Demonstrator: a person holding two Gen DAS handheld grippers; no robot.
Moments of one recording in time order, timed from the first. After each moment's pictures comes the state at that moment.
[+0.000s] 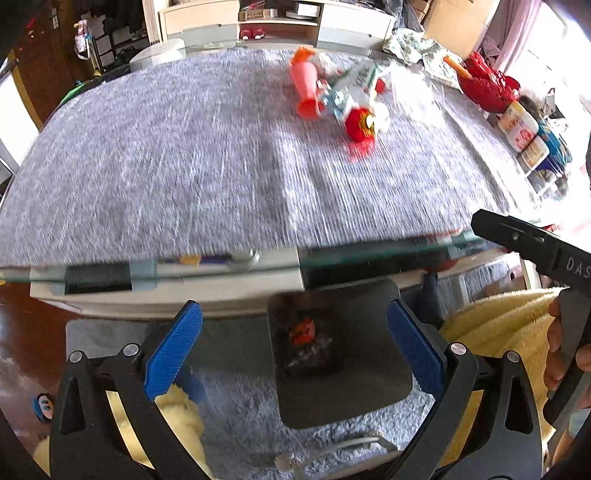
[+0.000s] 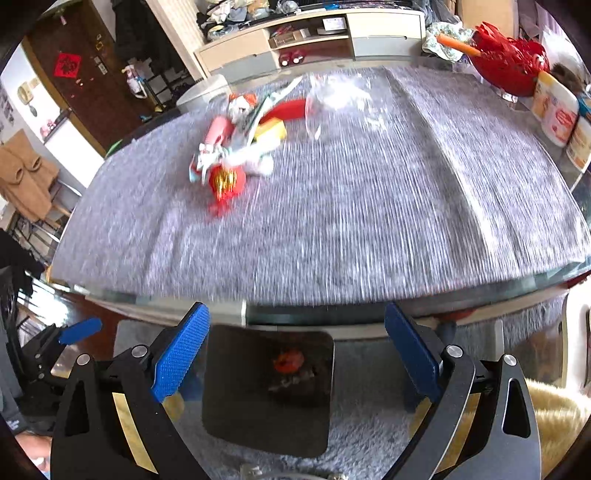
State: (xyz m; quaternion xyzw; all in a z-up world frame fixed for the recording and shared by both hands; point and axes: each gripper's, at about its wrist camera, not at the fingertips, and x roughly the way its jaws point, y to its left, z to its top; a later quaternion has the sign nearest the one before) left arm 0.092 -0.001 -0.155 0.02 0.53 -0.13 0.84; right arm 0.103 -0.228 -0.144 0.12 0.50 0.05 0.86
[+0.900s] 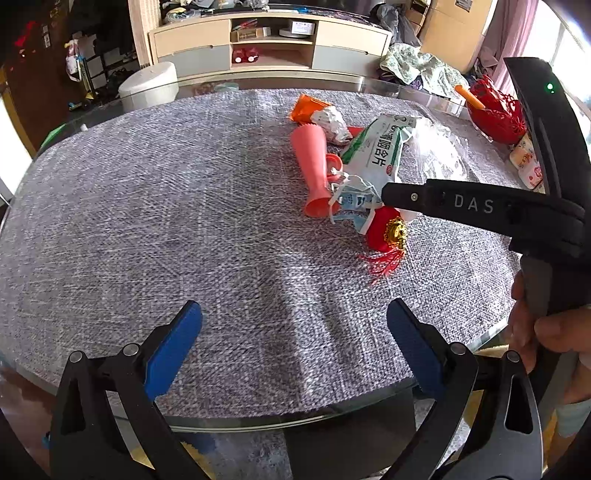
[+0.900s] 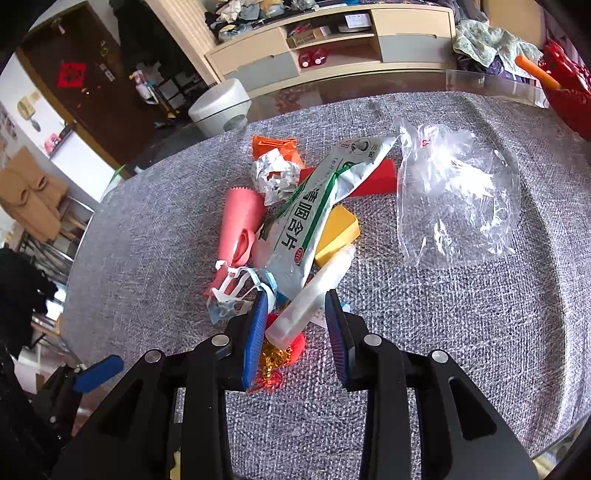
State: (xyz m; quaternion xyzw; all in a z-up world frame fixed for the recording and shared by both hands) left arm 0.190 -0.018 -0.144 0.03 0.50 -0.14 0.85; right arm 0.237 -0.192 -0.146 0.14 0.50 0.09 0.85
